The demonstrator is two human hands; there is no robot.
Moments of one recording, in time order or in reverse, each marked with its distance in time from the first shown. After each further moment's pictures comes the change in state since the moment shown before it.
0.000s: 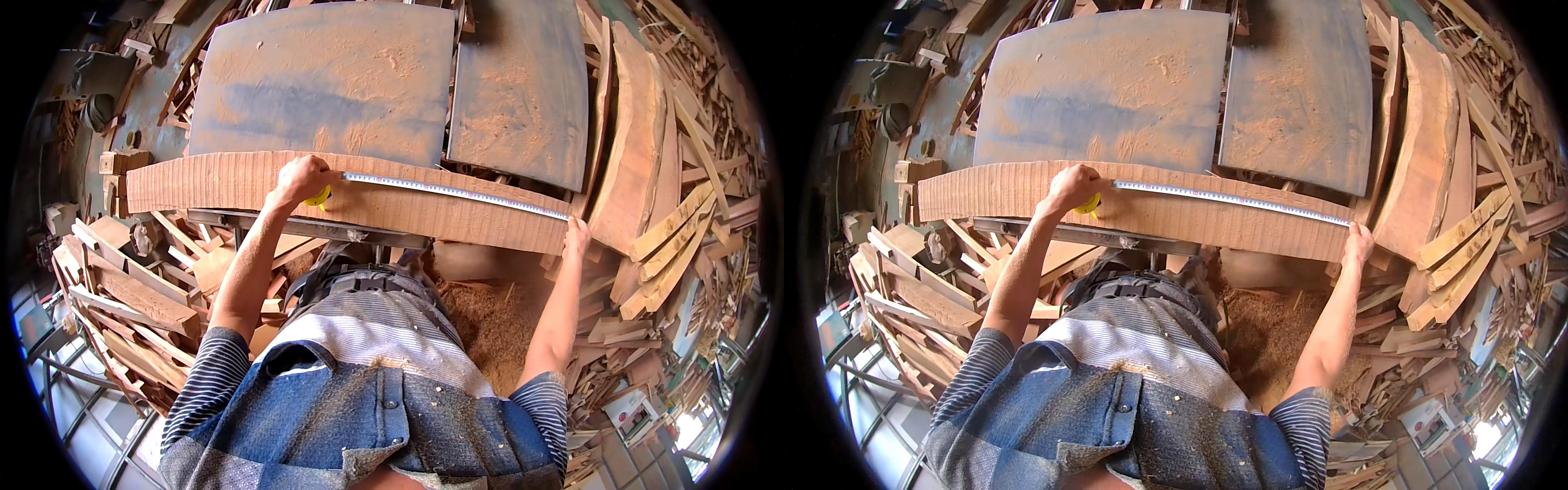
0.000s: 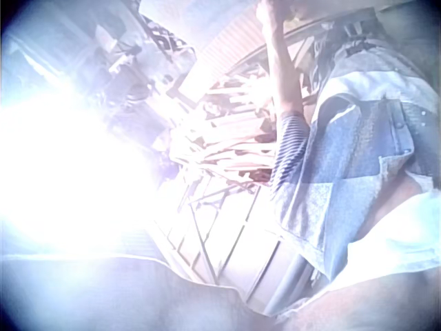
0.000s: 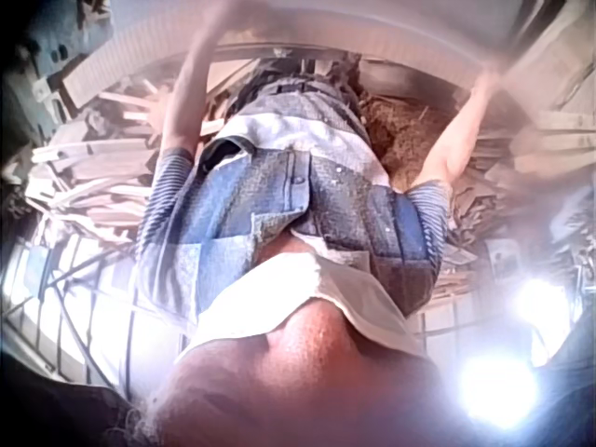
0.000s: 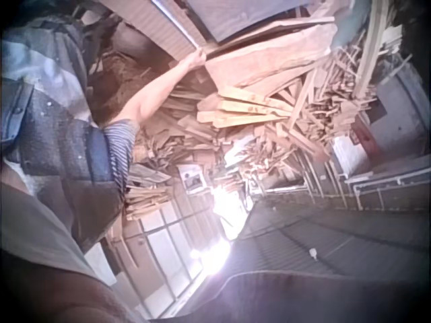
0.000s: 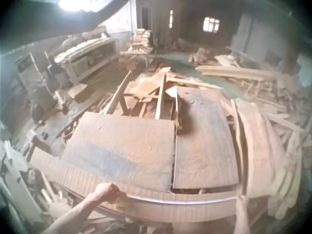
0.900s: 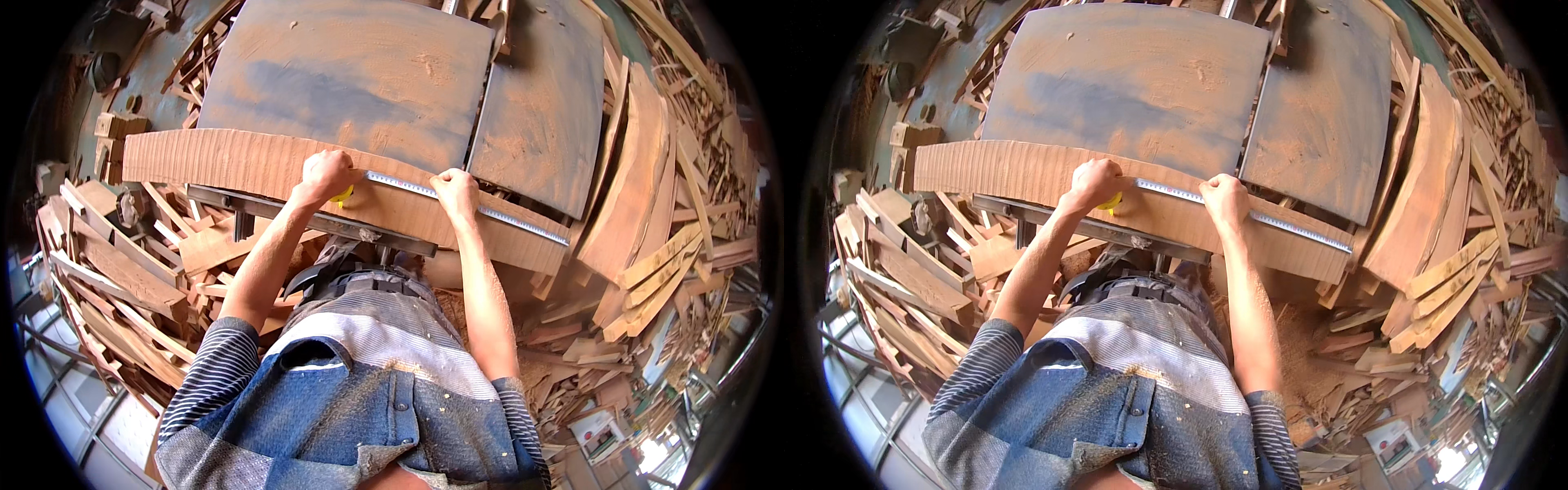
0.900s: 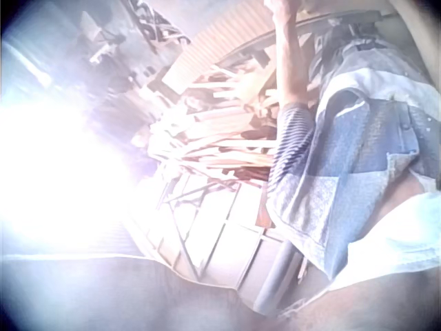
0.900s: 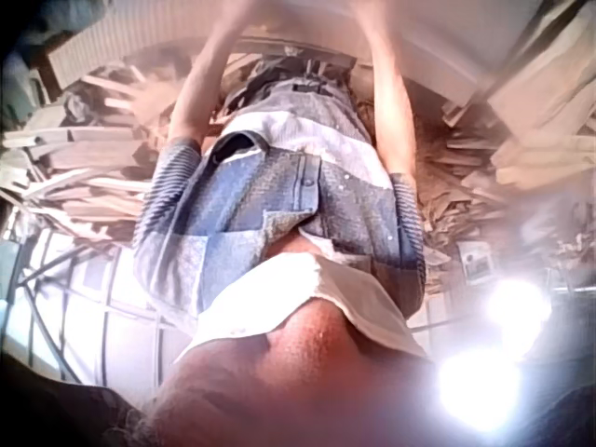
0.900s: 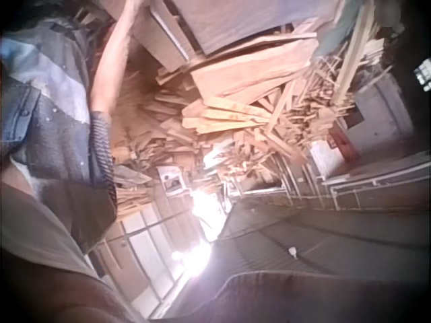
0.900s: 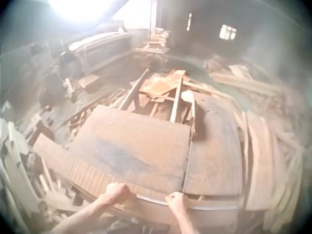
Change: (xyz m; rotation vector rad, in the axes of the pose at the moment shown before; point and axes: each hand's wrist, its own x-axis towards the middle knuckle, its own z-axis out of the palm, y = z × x) left_hand 0.005 -0.008 0.015 0.064 0.087 0.056; right_hand -0.273 -0.191 0.241 -0.494 -0.523 -0.491
